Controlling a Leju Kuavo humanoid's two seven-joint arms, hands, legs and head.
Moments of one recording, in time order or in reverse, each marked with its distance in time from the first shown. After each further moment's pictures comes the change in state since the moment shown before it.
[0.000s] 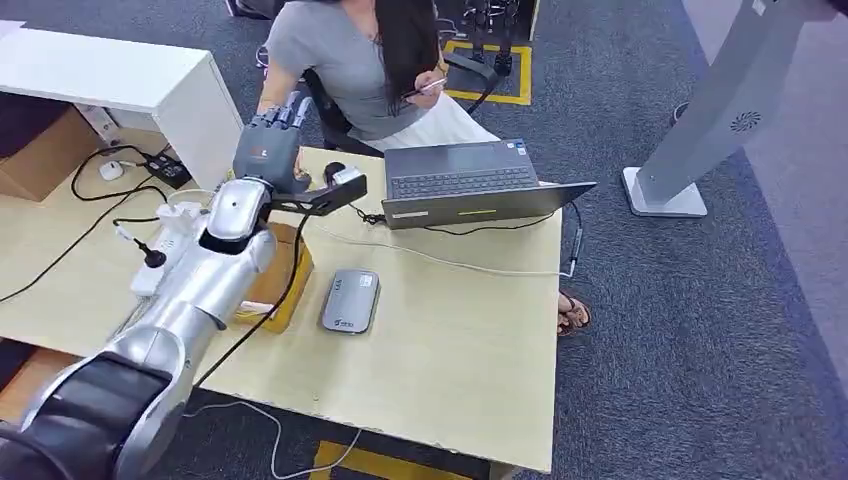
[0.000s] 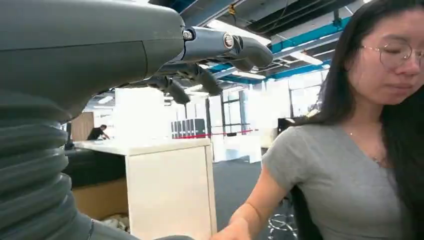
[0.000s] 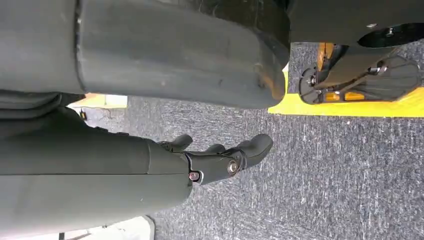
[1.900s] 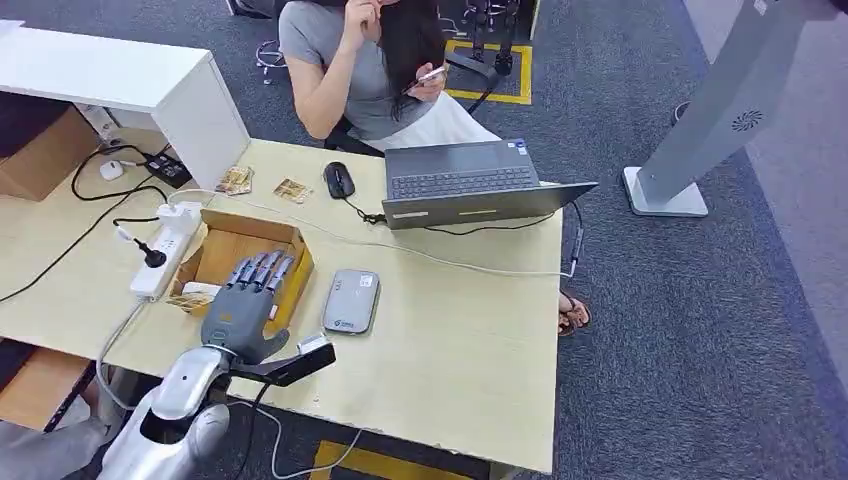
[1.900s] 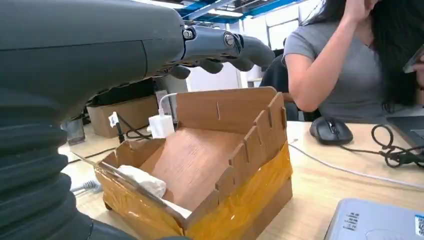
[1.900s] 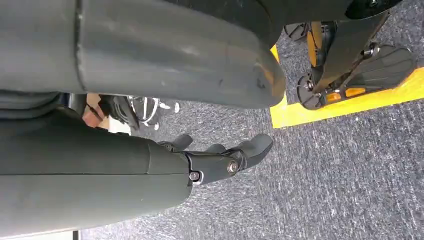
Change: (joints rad) left arm 0.801 0.094 0.151 -0.735 0.071 -0.174 -0.074; right arm 0.001 0.003 -0.177 0.000 -0.076 -0.016 -0.016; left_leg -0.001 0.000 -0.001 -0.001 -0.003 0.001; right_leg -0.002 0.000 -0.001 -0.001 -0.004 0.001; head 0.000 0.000
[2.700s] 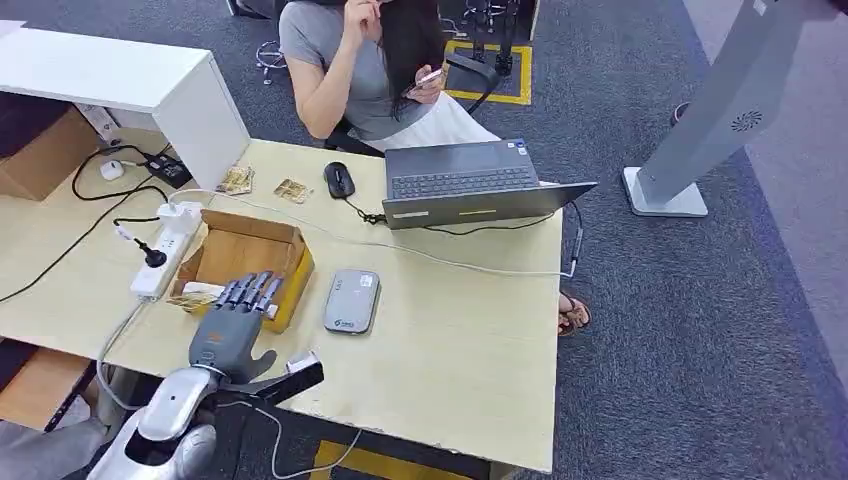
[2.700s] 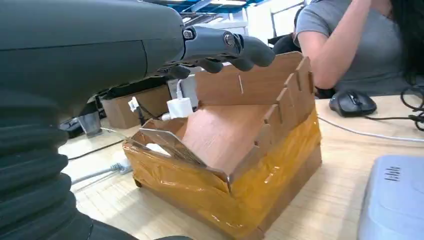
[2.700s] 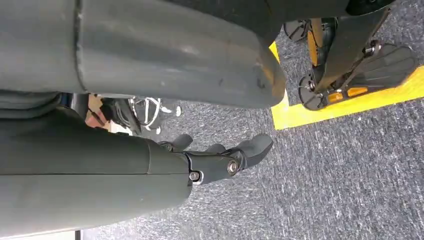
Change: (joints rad) left arm 0.083 0.033 0.023 -0.023 0.000 -0.005 0.026; right arm 0.000 -0.003 -0.020 0.000 -0.004 0.008 0.006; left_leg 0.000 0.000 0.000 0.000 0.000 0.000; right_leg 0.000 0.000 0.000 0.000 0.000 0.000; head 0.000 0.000
